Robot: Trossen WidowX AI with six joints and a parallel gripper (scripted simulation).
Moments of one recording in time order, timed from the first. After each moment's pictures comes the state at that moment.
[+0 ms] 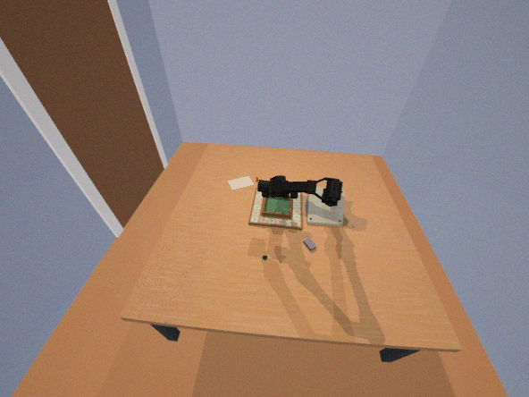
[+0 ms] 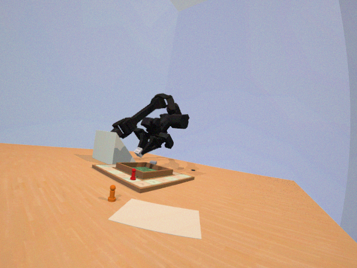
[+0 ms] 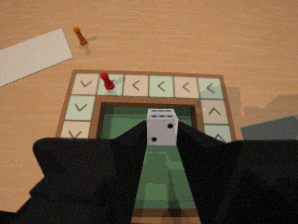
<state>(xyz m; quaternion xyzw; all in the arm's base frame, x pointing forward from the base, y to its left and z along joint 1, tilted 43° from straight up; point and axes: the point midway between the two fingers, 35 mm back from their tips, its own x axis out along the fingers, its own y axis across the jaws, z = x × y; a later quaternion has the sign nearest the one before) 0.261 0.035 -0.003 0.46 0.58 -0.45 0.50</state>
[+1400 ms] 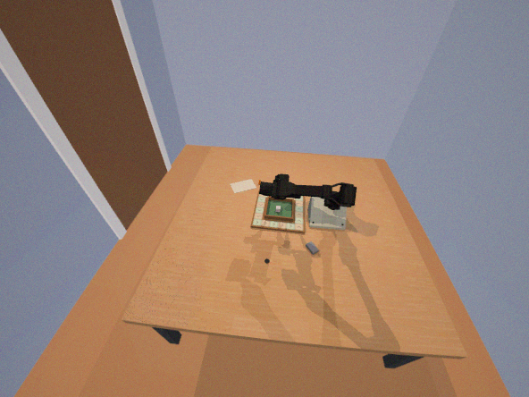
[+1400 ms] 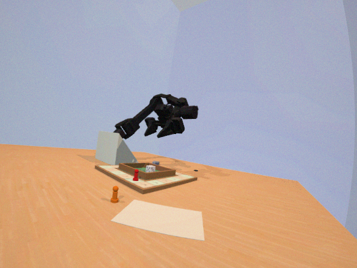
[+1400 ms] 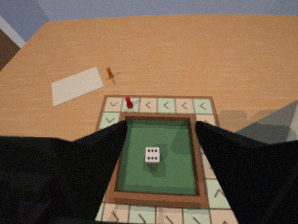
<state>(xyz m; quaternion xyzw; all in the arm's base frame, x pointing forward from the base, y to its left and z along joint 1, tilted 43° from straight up) 0.273 0.012 0.064 0.44 0.51 -0.48 0.56</state>
